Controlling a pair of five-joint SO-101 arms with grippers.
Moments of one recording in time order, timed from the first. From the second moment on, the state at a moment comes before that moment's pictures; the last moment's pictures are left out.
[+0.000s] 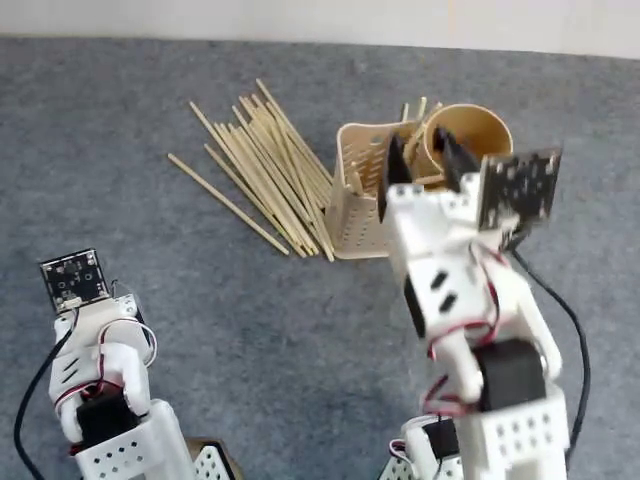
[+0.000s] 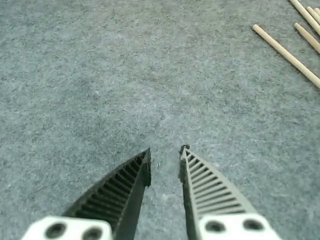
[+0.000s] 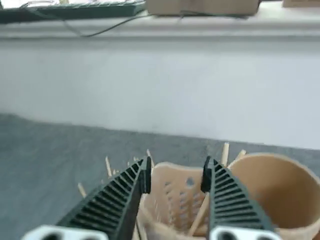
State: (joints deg) left arm -30.9 -103.6 90.8 57.9 -0.3; right arm -20.2 -65.4 35.9 44.7 -2.3
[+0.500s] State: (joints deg) left arm -30.7 -103.6 87.7 57.9 -0.3; right arm -26.5 -70.0 64.0 50.4 0.1
